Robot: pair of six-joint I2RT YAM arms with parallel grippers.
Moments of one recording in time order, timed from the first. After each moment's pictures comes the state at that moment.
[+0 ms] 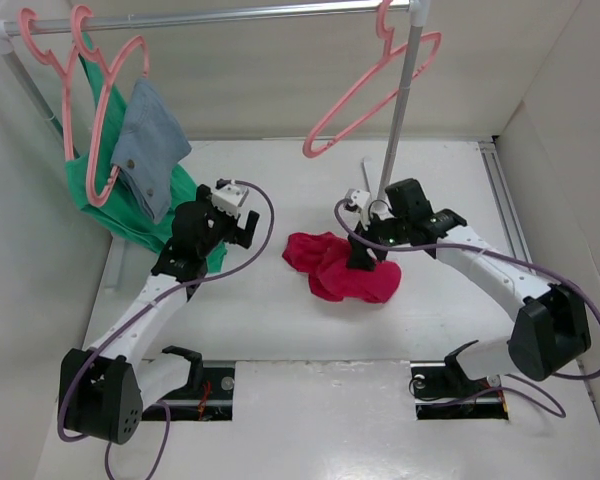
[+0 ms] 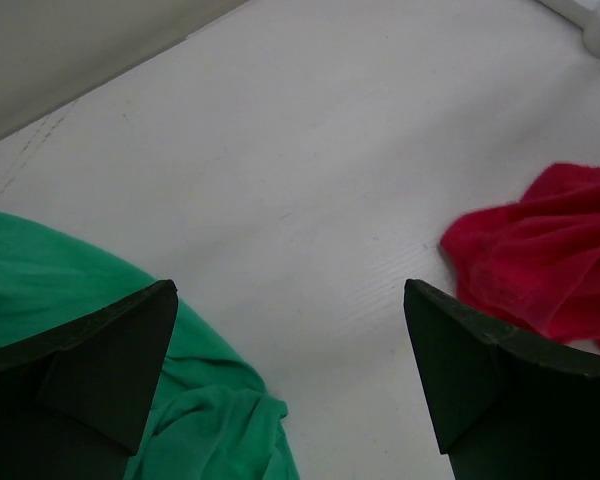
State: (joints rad) left arm -0.27 1.06 0.65 0.13 0.14 0.20; right arm 0.50 1.38 1.11 -0.53 -0.66 -0.33
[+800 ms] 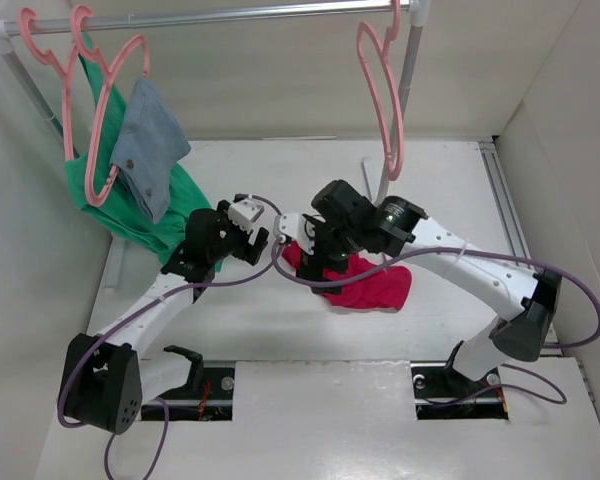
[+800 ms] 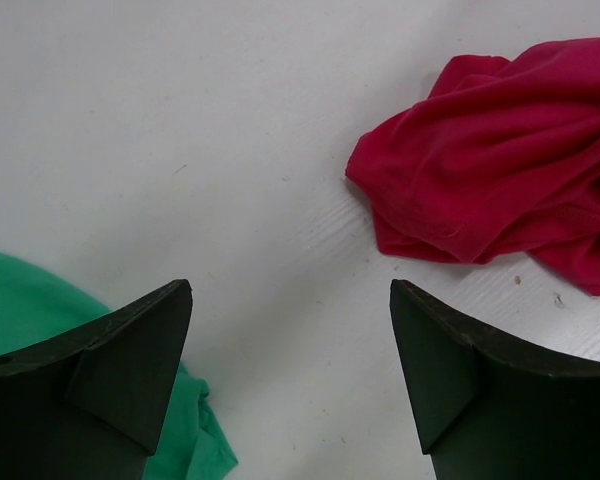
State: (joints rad) left arm -0.32 1.10 0.59 0.06 0.27 0.24; right arm 0.94 1.53 1.54 -0.97 -0.29 -0.44
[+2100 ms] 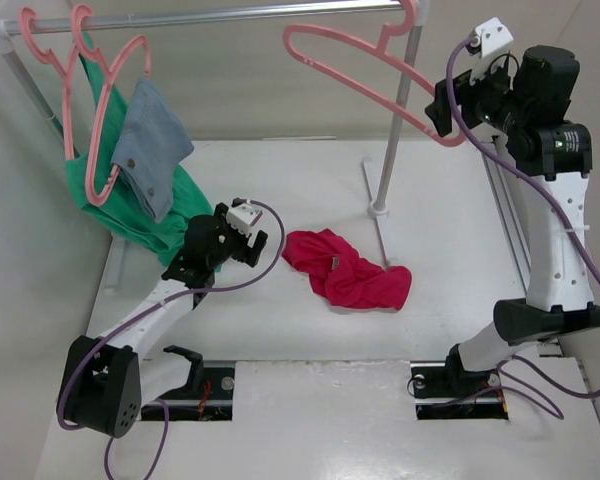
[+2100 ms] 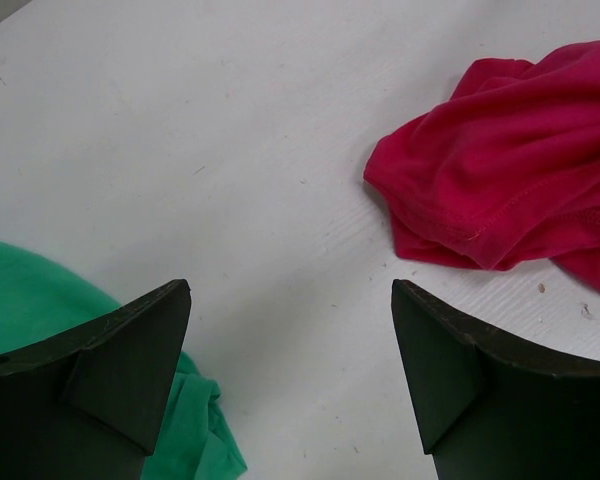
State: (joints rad) left arm -0.32 1.09 0.53 0.17 0.23 0.25; right arm 0.09 1.56 2.19 -0.85 -0.30 -0.30
